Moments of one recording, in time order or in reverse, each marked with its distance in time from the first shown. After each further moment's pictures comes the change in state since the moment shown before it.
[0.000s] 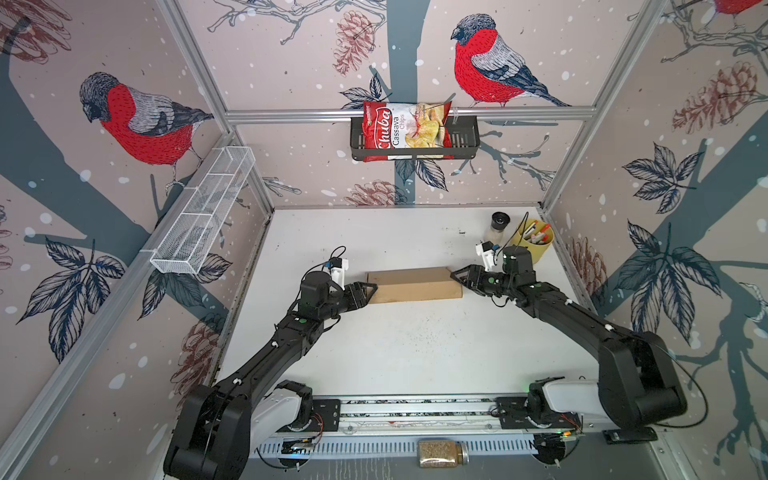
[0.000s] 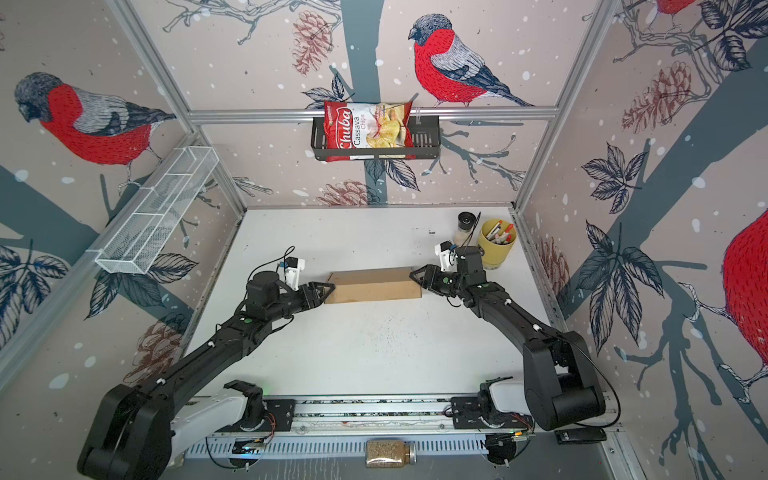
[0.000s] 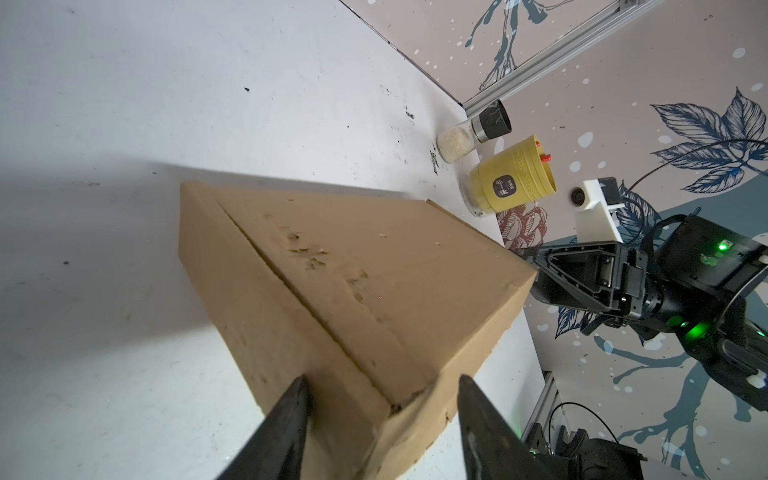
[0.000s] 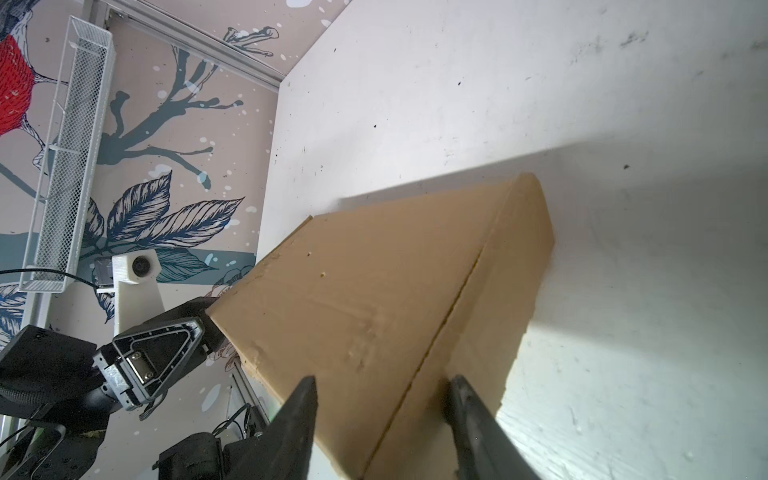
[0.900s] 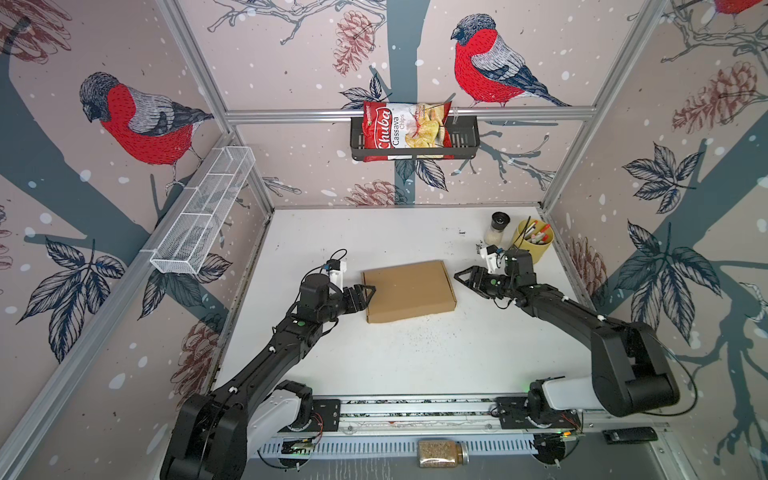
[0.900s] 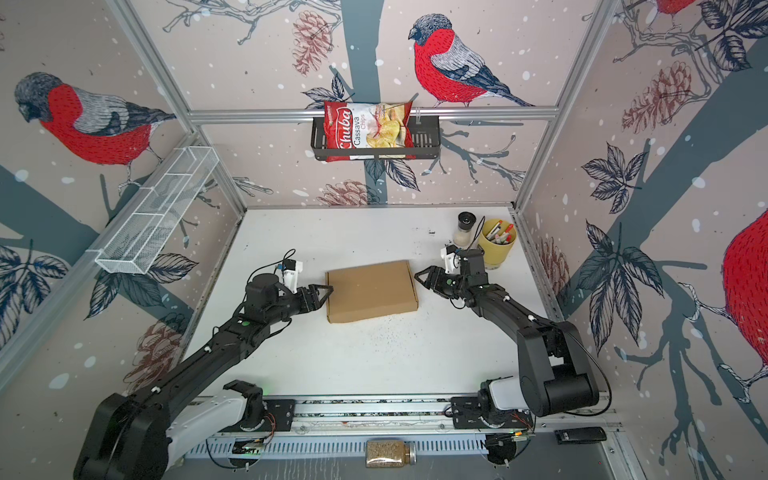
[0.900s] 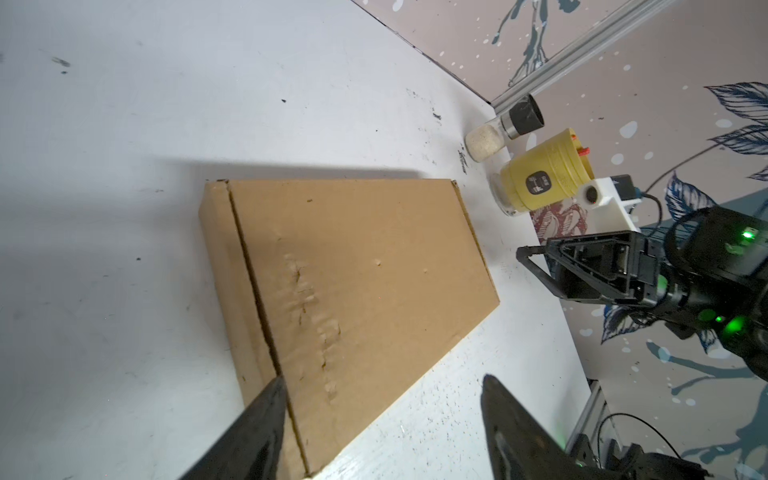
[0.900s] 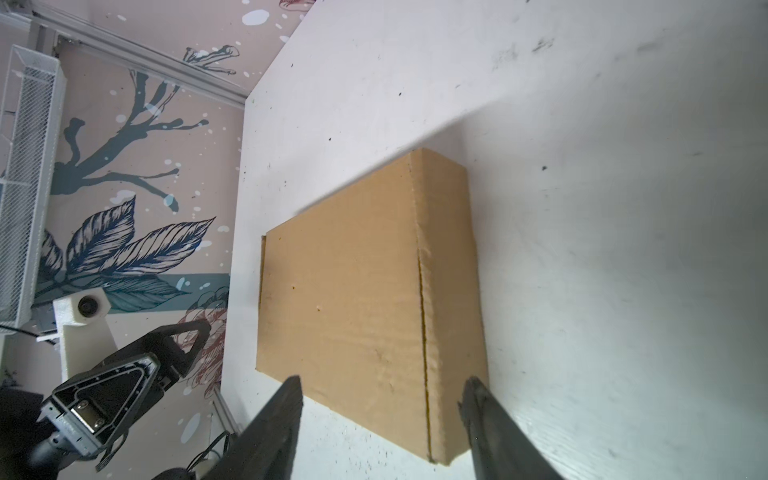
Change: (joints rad) left arm -0.002 -0.035 -0.005 -0.076 -0.109 0.082; right arm -0.059 0.036 -0.045 0.024 0.068 -0.021
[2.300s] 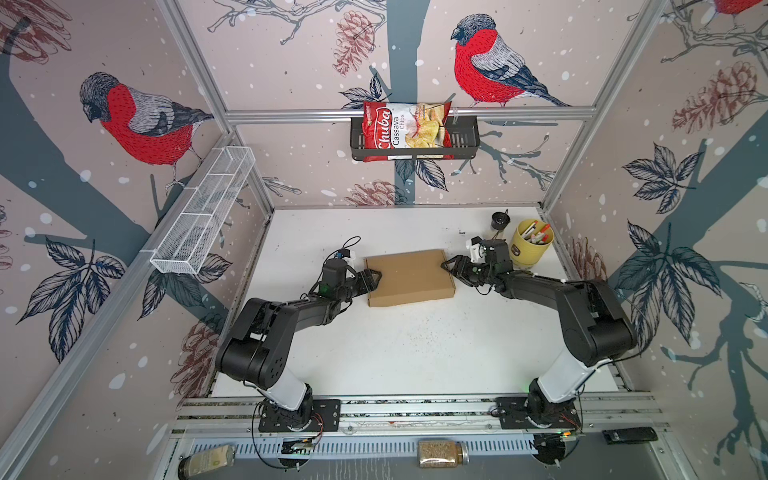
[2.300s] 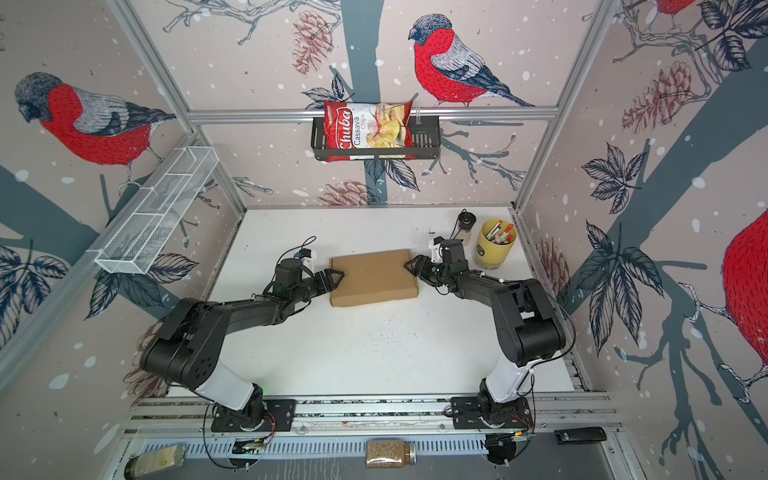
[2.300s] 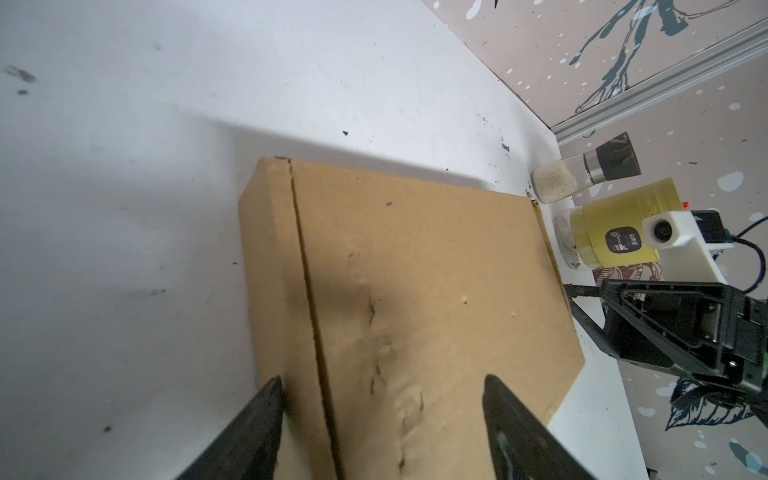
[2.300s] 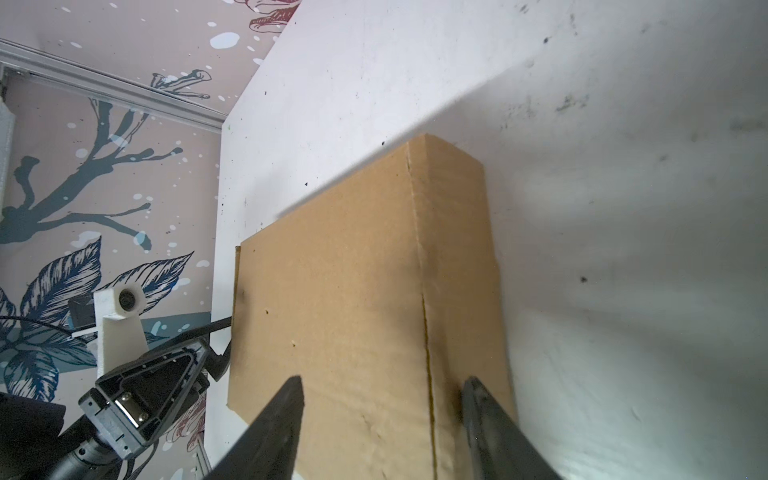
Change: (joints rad) left arm 0.022 0.506 0.153 0.343 -0.037 -0.045; right arm 0.058 0.292 0.175 0.180 0.043 0.070
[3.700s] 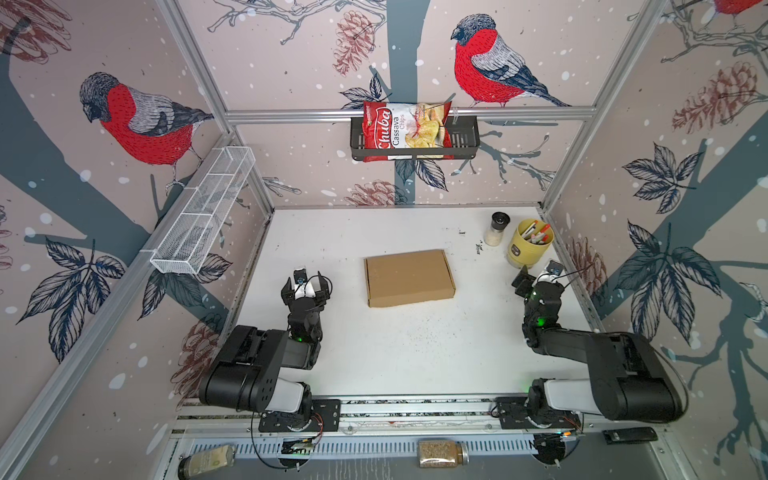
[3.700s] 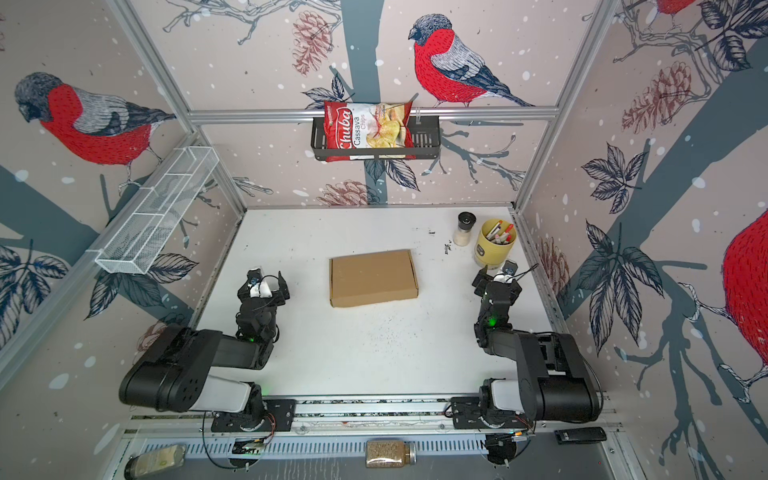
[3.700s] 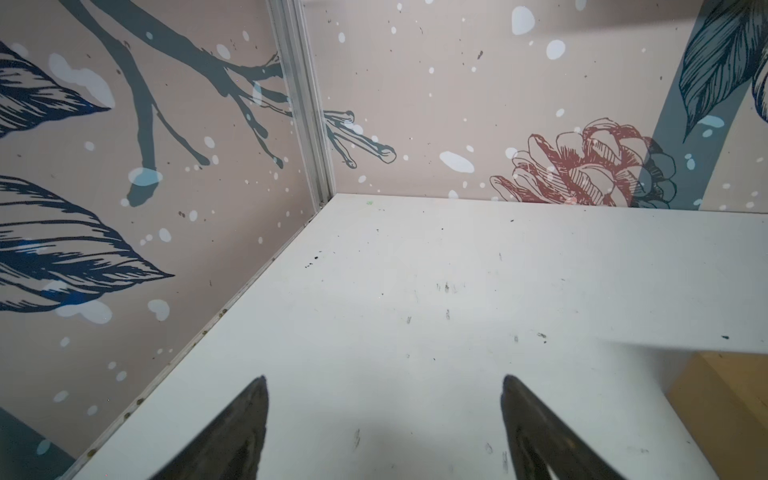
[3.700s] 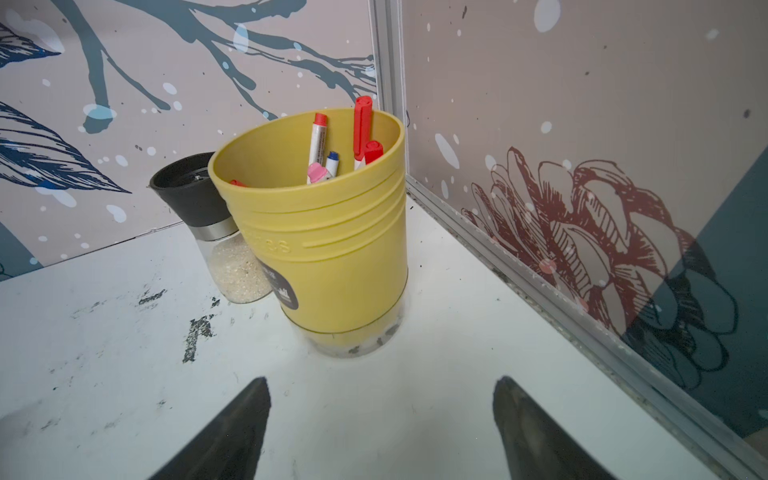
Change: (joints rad) left arm 0.135 -0.054 -0.492 0.875 -0.791 0.669; right arm -0.238 -0.282 -0.623 0.795 0.932 -0.500
